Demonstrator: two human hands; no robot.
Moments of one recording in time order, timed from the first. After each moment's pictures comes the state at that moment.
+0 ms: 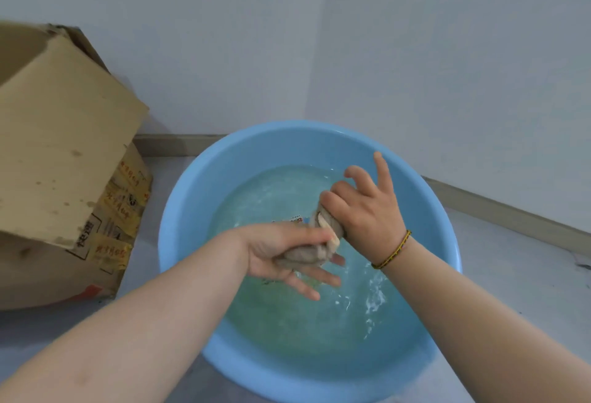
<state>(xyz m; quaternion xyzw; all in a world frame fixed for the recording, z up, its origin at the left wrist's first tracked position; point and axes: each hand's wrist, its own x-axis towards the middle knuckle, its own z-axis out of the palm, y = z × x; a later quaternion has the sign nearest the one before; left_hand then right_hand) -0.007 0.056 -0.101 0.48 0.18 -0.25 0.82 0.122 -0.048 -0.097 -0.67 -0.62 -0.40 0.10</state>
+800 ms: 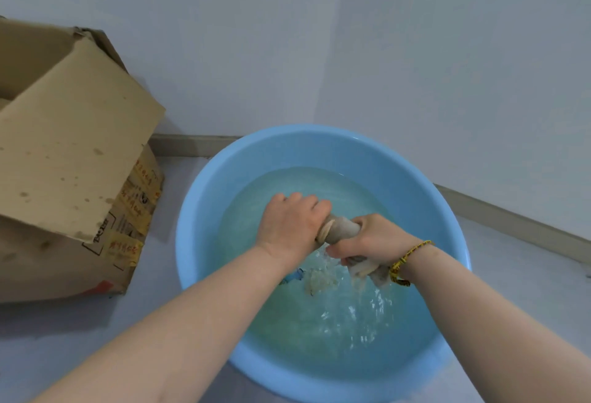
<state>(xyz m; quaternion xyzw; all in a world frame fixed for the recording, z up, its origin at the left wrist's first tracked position) 0.005 0.047 -0.108 0.97 0.16 0.16 0.06 0.097 -0.055 -0.067 -0.82 -0.29 0.43 0.25</state>
